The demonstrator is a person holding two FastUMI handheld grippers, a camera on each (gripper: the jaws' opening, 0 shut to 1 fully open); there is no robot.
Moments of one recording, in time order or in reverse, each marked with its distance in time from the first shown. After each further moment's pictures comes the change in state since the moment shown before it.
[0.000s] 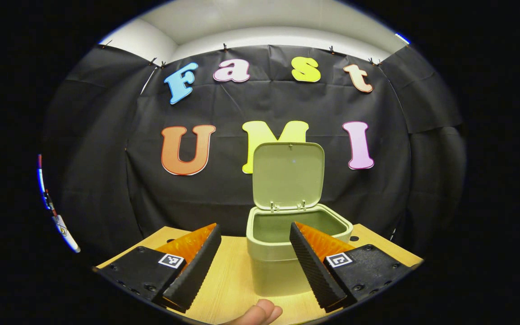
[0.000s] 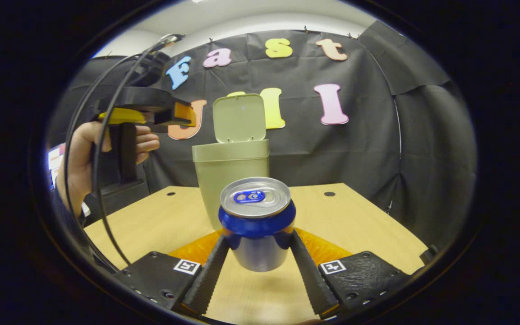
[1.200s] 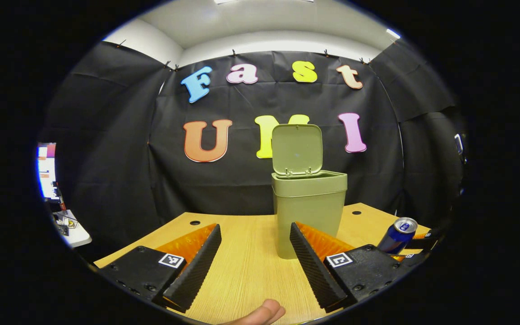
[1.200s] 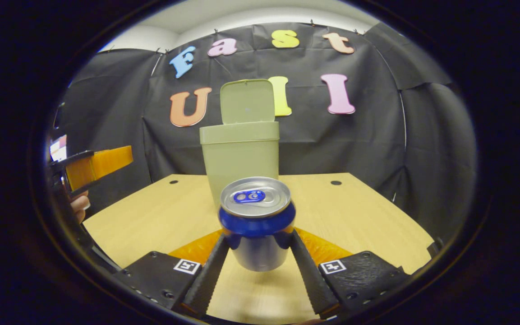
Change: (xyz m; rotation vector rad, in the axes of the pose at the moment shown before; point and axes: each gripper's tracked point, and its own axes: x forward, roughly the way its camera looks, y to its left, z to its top) left arm -0.116 0.044 -0.085 0.032 0.009 0.009; right arm 0.009 0.016 -0.016 -0.052 0.035 -0.005
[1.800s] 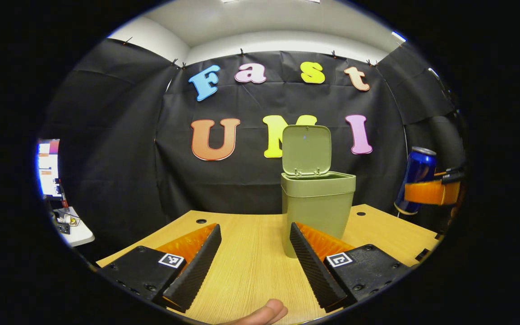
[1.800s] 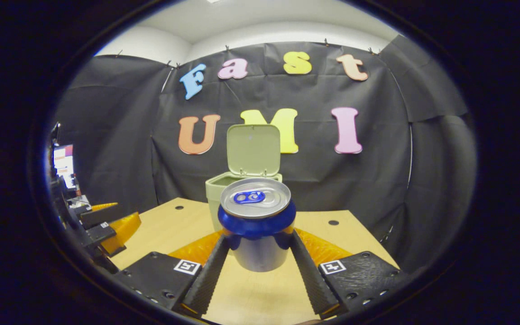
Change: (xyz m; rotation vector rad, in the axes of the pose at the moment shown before) left arm -0.008 0.030 0.010 -0.015 -0.011 0.045; right arm -0.025 0.009 0.151 -0.074 -0.137 0.079
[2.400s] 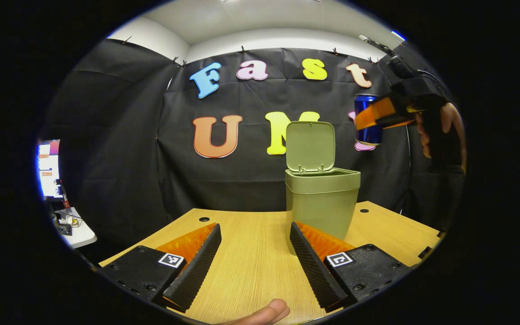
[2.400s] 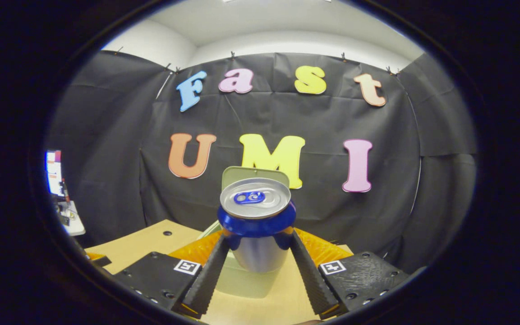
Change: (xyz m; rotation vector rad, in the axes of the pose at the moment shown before) left arm 0.004 0.004 -0.006 0.002 0.025 -0.005; right arm 0.123 0.013 0.124 -0.017 -0.056 -0.090
